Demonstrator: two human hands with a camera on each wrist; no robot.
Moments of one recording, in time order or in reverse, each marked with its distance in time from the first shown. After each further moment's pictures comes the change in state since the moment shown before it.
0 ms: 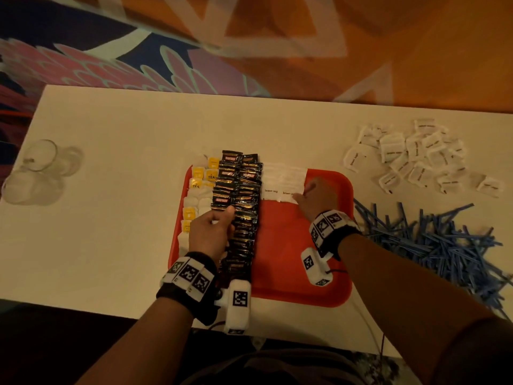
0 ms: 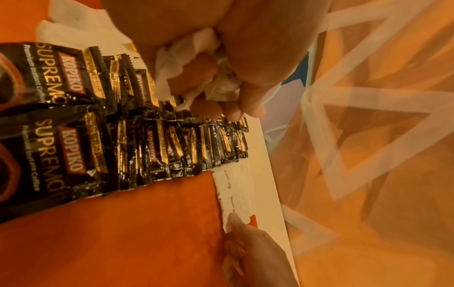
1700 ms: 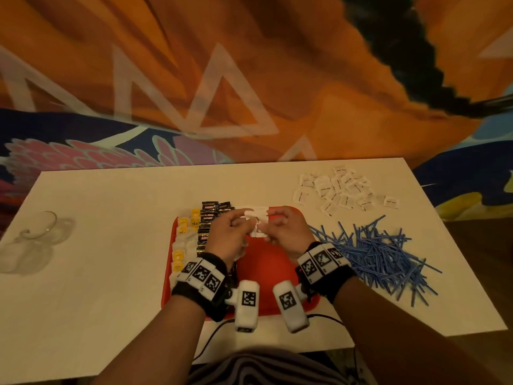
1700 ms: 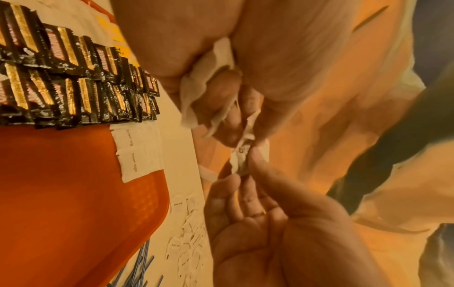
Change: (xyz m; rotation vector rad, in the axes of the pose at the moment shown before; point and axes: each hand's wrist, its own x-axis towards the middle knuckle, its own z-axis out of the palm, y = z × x) left_hand -0.083 0.074 0.007 -0.134 -0.459 0.311; right_hand -0.166 -0.070 -0.085 0.751 -0.097 -0.083
